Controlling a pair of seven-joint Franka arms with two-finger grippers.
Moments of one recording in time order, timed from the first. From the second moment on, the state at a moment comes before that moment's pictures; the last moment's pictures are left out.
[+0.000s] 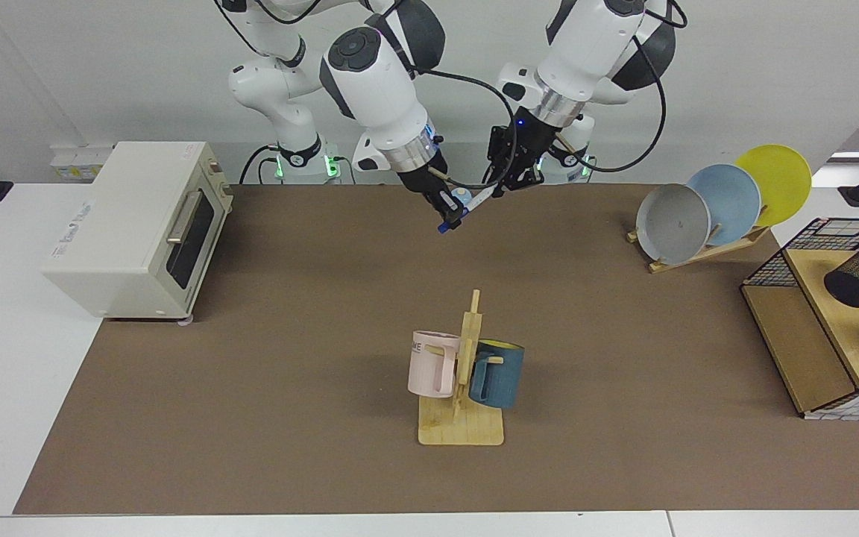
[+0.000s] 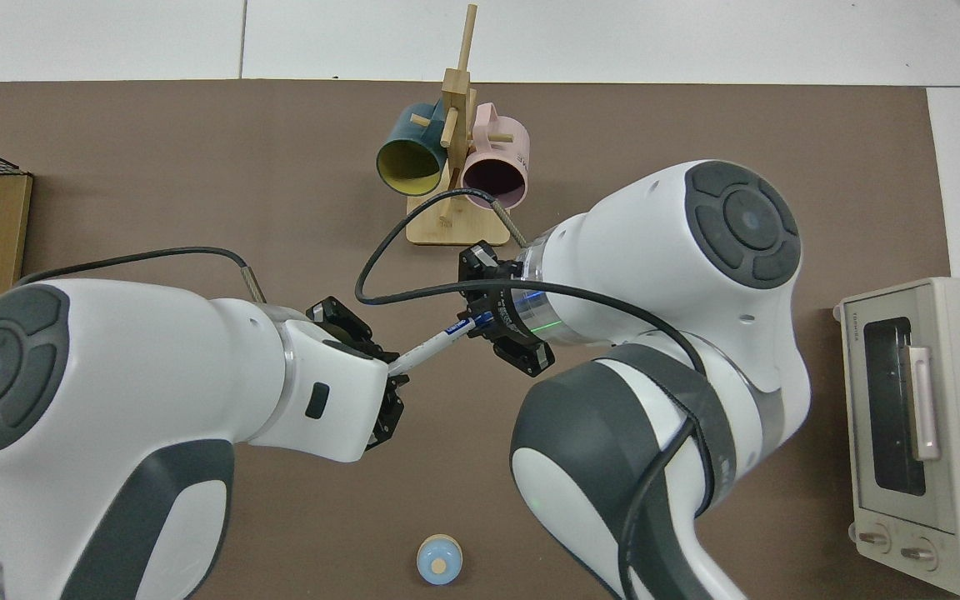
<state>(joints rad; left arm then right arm) -0.31 -0.14 -0.15 -1.89 -0.35 1.91 0.79 0.47 0.18 0.04 -1.59 0.36 1.92 1.44</state>
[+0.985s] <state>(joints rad) -0.30 -0.14 -0.13 -1.89 -0.21 1.88 0.80 0.16 0.08 0.01 -1.59 0.23 1.63 0.50</state>
